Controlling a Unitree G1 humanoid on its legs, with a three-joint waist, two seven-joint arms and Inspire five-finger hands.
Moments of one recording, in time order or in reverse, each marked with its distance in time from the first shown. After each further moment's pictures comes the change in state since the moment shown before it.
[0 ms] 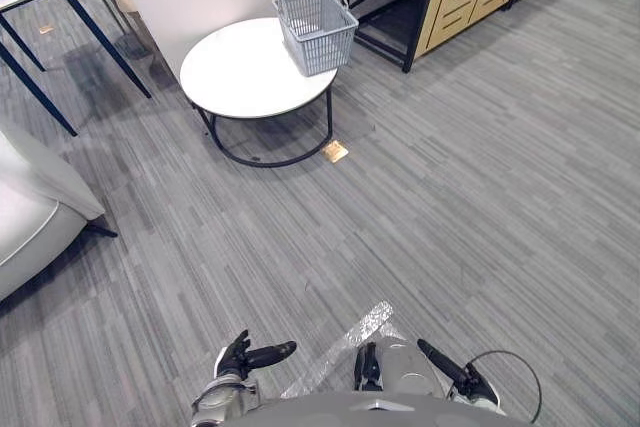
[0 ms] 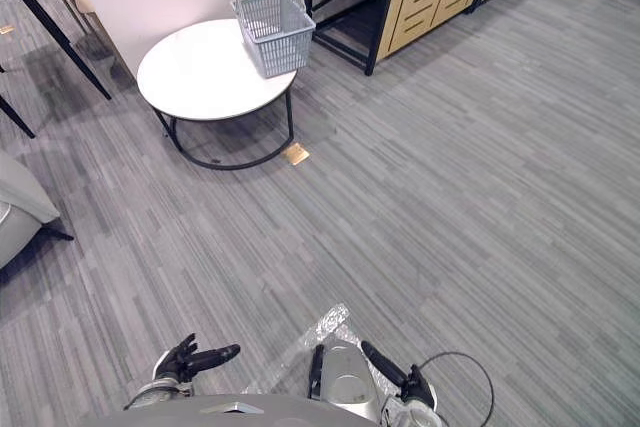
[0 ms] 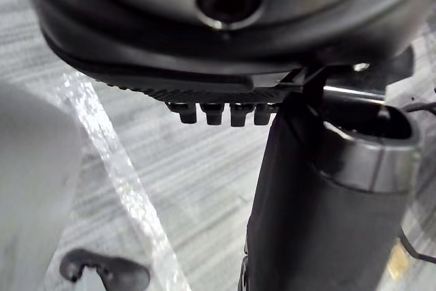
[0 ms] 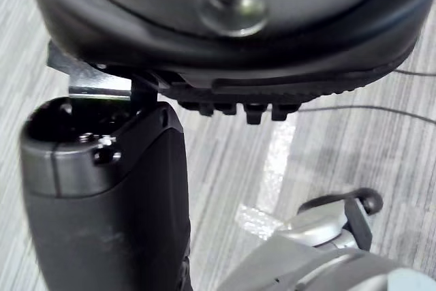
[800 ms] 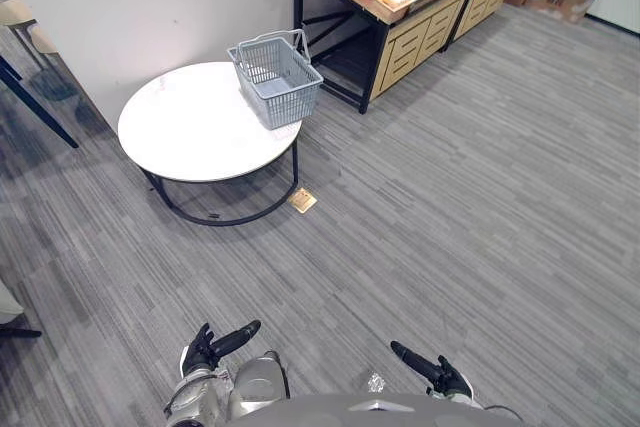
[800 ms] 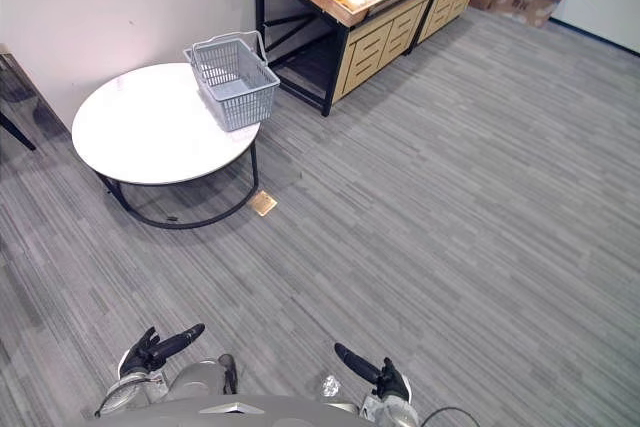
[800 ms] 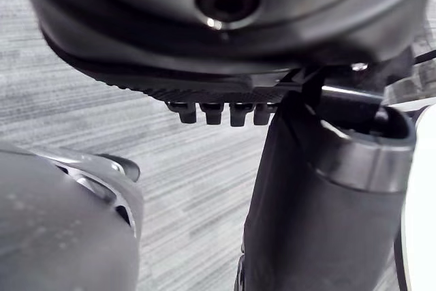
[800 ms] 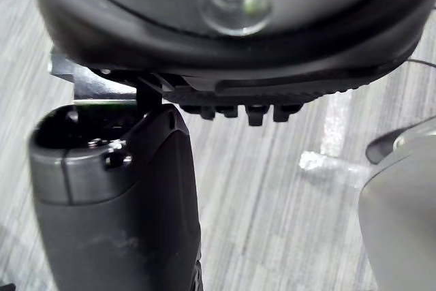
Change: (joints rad) left arm 0.004 0.060 0.126 -0.055 -0.109 -0.025 0.031; right arm -0.038 0.046 0.121 0.008 -0.035 -0.020 -0.017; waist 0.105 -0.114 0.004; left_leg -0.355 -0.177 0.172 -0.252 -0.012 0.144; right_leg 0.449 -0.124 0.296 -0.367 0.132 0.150
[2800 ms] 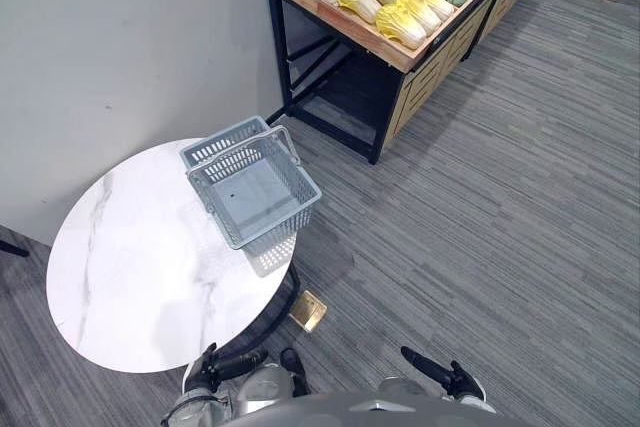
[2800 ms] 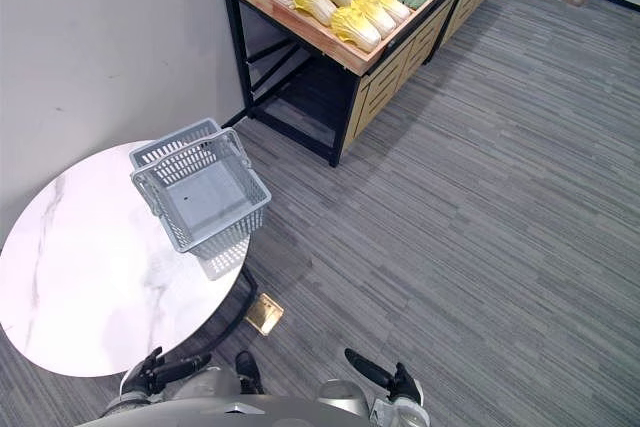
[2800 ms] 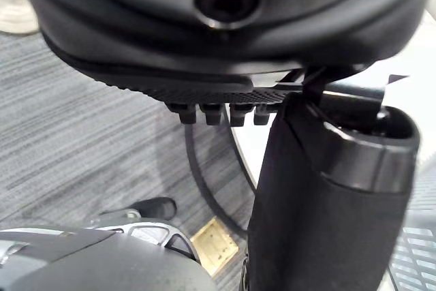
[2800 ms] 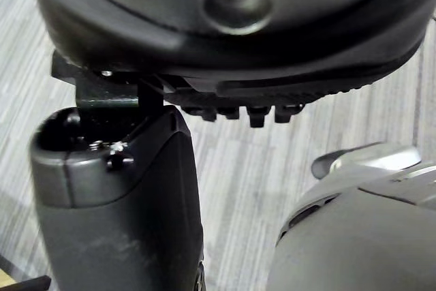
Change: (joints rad) left arm 0.043 0.030 -0.088 0.066 0.119 0.019 -0.021; right arm 0.025 -0.006 -0.111 -0.020 -0.095 0.027 -0.018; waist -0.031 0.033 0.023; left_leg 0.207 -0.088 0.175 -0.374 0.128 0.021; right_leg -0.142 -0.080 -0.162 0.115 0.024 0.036
